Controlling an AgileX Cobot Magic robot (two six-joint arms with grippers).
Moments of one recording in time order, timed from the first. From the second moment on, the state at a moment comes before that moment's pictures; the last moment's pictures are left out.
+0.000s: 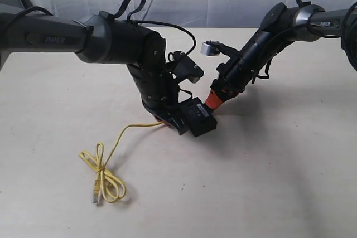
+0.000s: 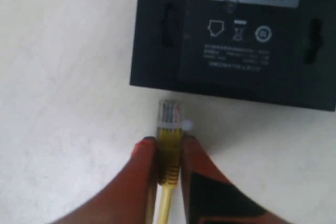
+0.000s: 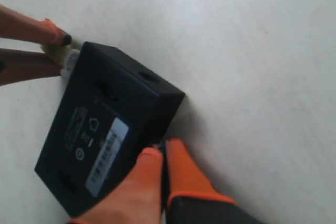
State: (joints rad) left arm -0.66 2.14 -1.46 -0.08 0.71 0.37; right arm 0.21 2.44 -1.76 0.72 1.23 -1.04
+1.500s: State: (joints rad) left arm -0.69 2.16 -1.46 0.01 0.69 0.32; right arm 0.21 2.44 -1.76 0.73 1.23 -0.98
